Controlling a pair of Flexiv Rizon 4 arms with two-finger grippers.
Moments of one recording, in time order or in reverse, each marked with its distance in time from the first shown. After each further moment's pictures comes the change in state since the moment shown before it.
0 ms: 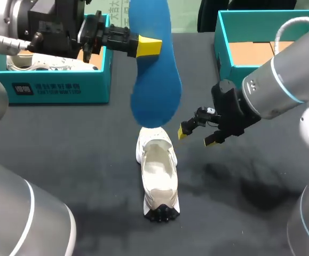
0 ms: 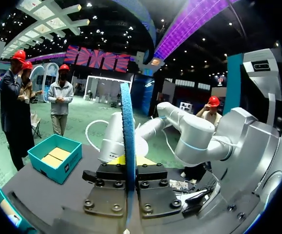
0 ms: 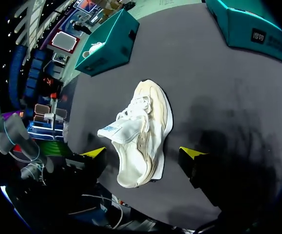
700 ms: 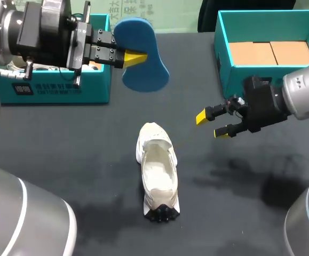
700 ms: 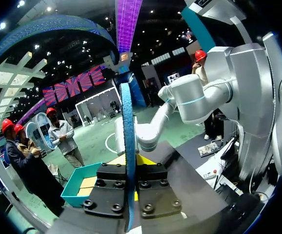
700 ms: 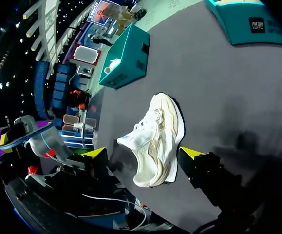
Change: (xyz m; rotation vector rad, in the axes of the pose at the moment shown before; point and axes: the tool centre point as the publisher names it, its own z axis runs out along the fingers) left arm -0.017 0.025 -0.017 -0.010 -0.013 0.534; right arm -0.011 0.022 -0.039 -0.075 0.292 0.070
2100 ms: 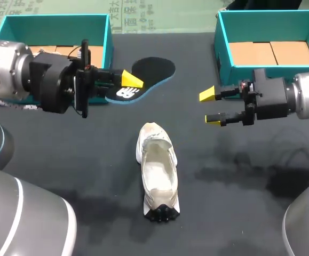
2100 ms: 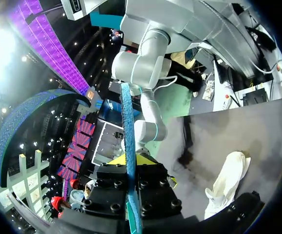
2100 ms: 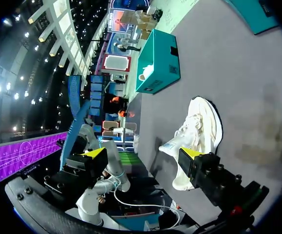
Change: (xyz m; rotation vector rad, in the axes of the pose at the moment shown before) left arm 0.020 0.062 0.006 0.146 -0.009 0.834; right arm 0.042 0.022 -0.015 -0.004 0.360 0.102
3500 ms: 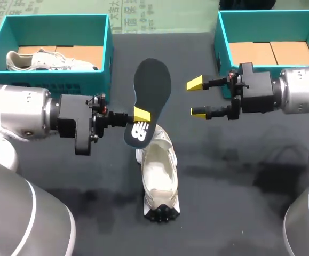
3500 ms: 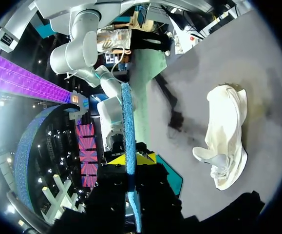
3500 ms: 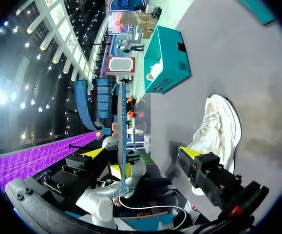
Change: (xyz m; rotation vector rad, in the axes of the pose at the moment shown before) left arm 0.098 0.079 0.016 -0.194 0.051 0.445; right arm 0.031 0.011 0.031 0.006 0.077 0.073
